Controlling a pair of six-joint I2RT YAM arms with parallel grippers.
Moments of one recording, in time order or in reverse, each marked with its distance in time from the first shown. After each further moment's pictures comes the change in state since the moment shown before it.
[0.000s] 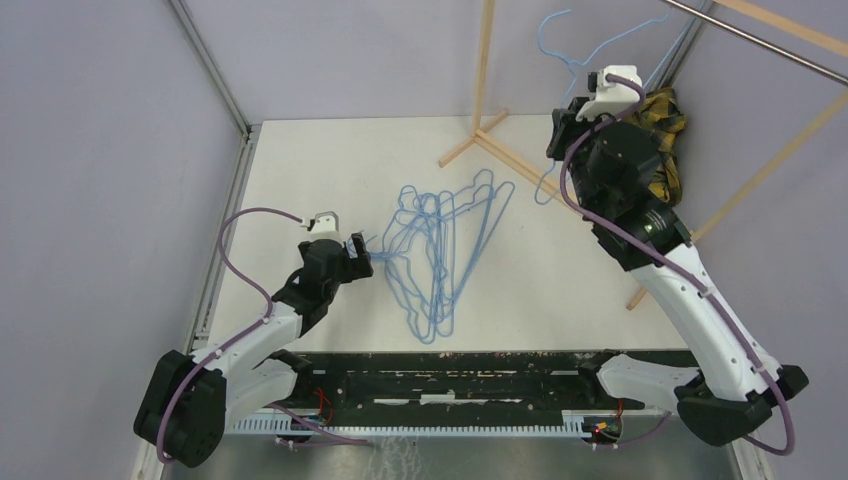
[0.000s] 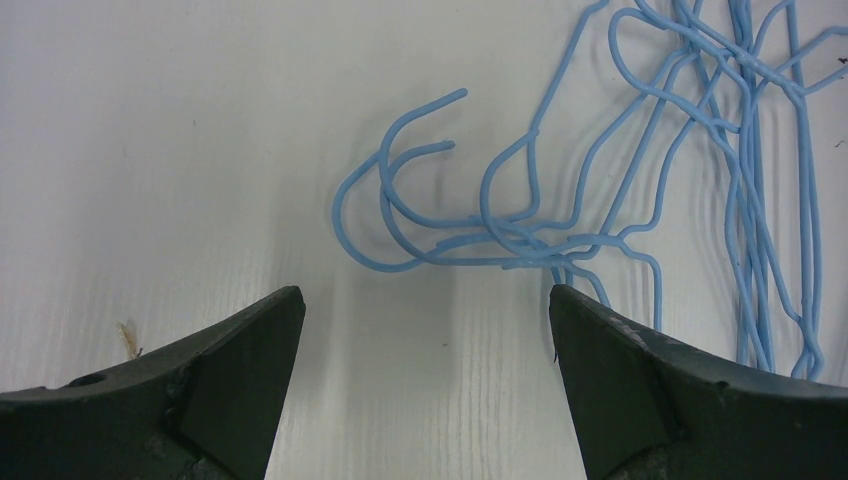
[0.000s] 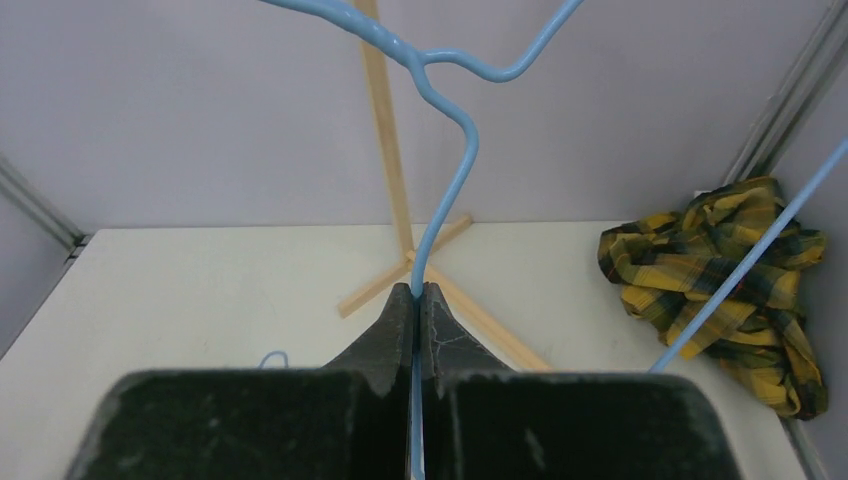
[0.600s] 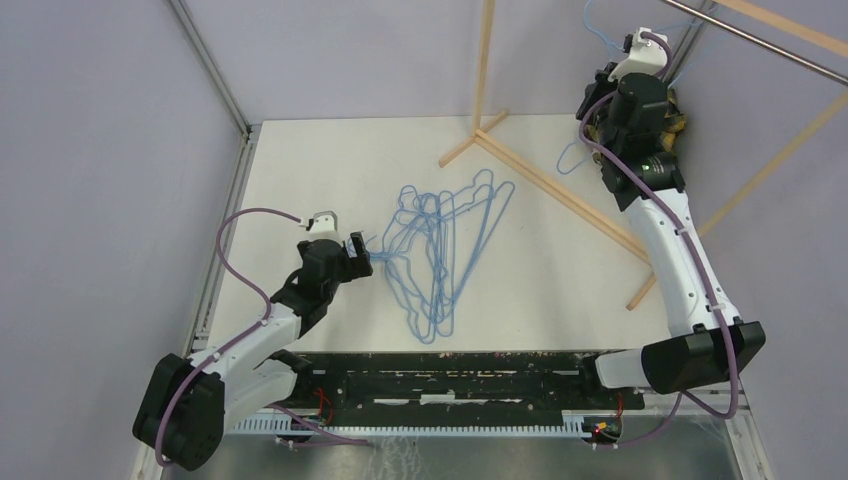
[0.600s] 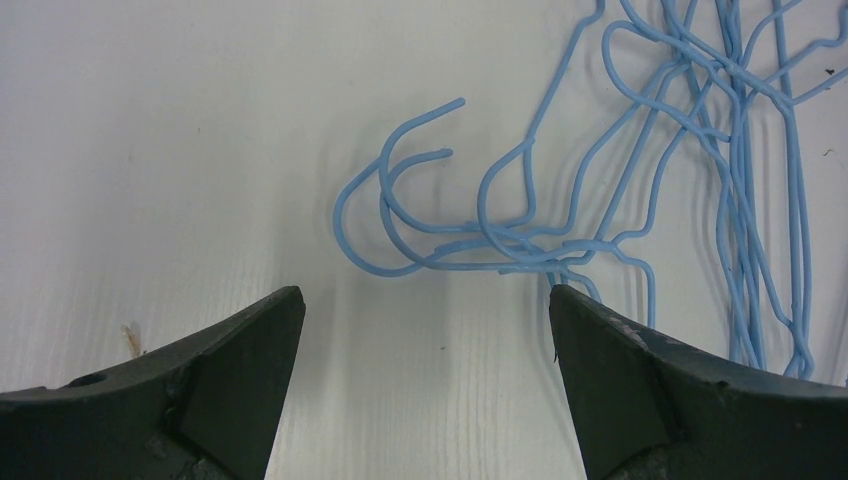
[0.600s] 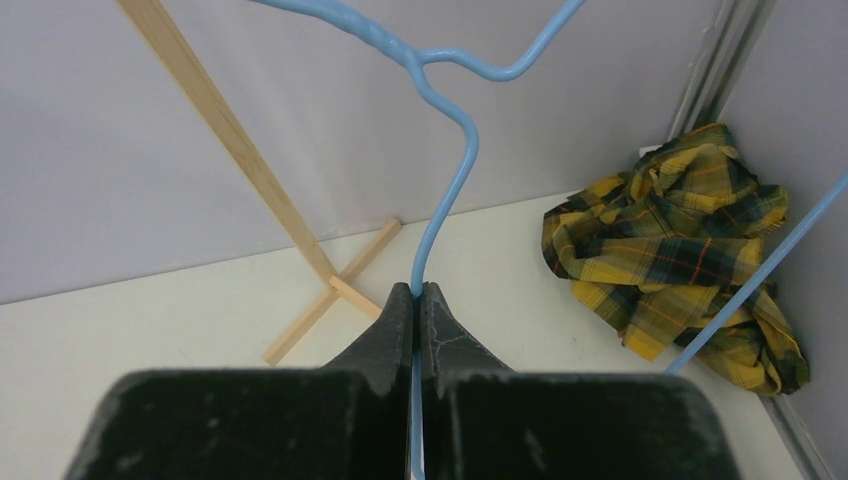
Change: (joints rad) left arm 0.000 -0.019 0.000 -0.001 -0.004 0.000; right arm -0.391 0.262 0.107 0.040 -0.206 0.103
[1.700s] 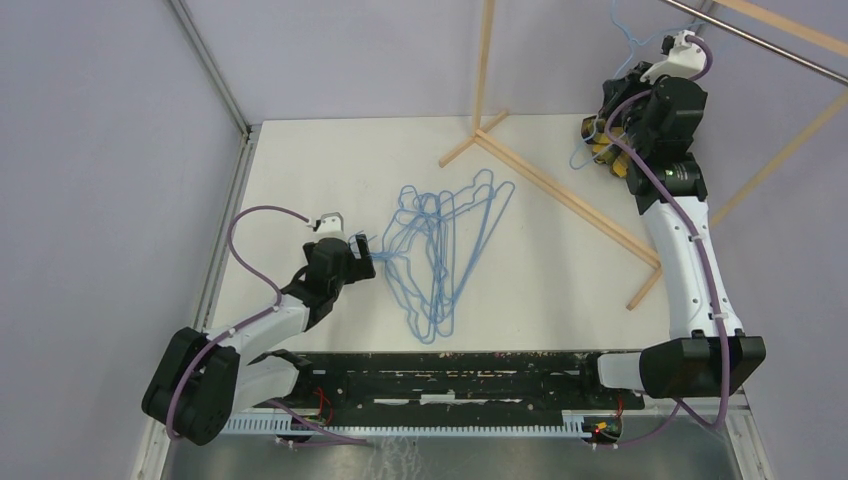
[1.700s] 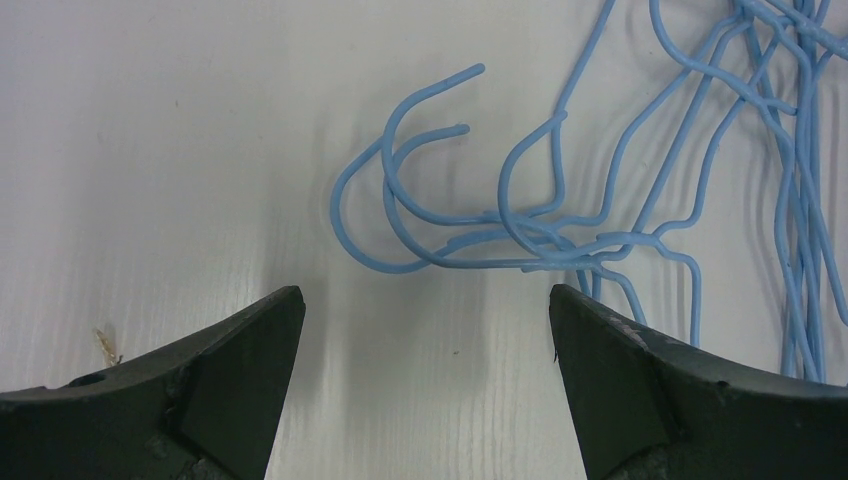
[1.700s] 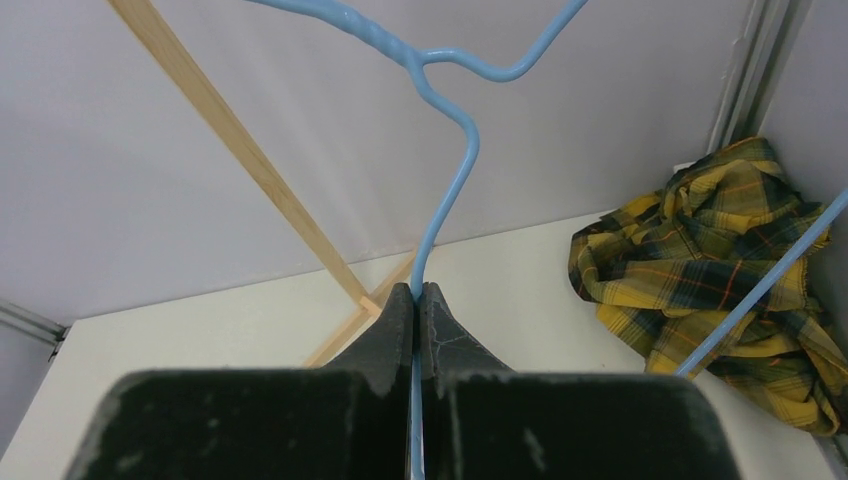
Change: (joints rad) left arm 0.000 0.129 0.000 0.060 0.000 0.000; right arm -0.176 -0.035 -0.050 0.085 -0.249 0.091
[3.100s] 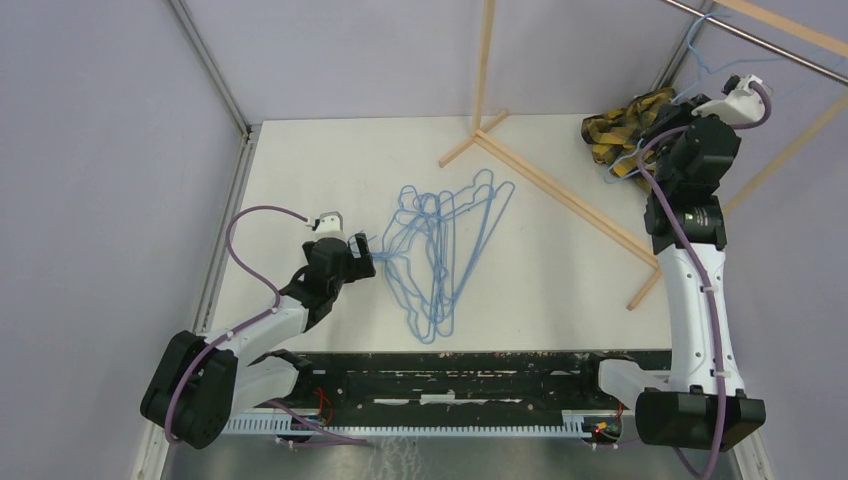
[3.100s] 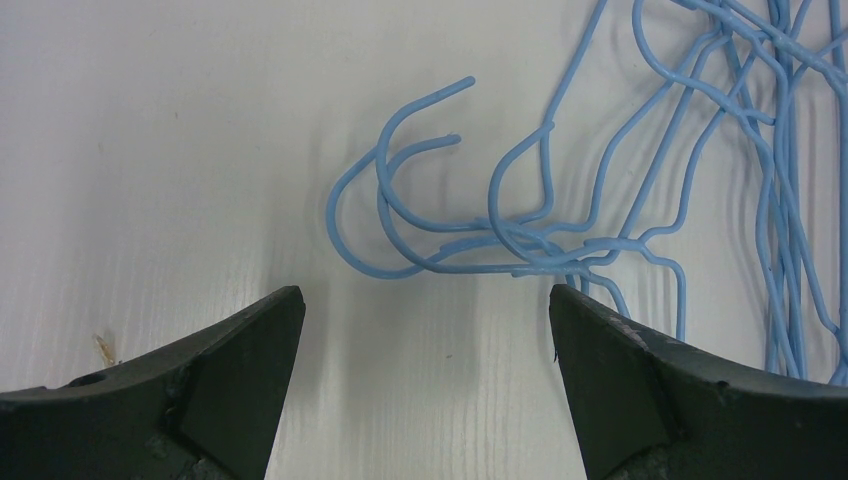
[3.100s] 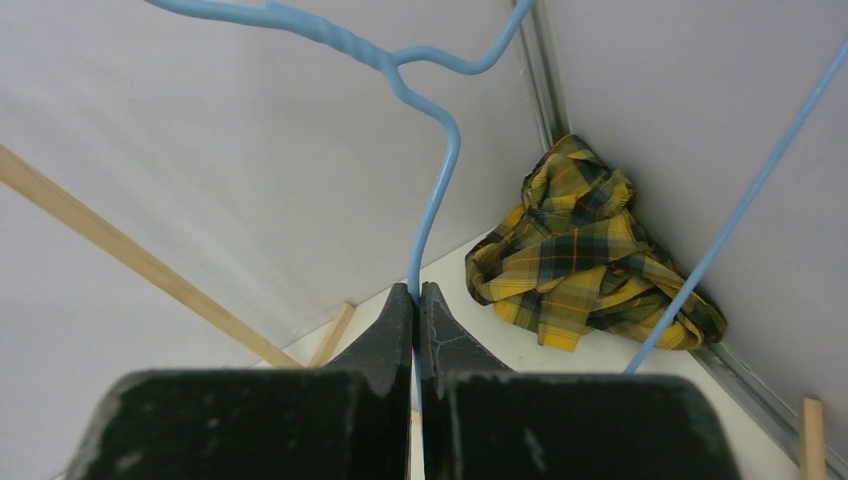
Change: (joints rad) left arm 0.000 -0.011 -0.001 0.009 0.004 0.000; right arm -0.104 -0.210 -0.185 0.034 0.224 0.101
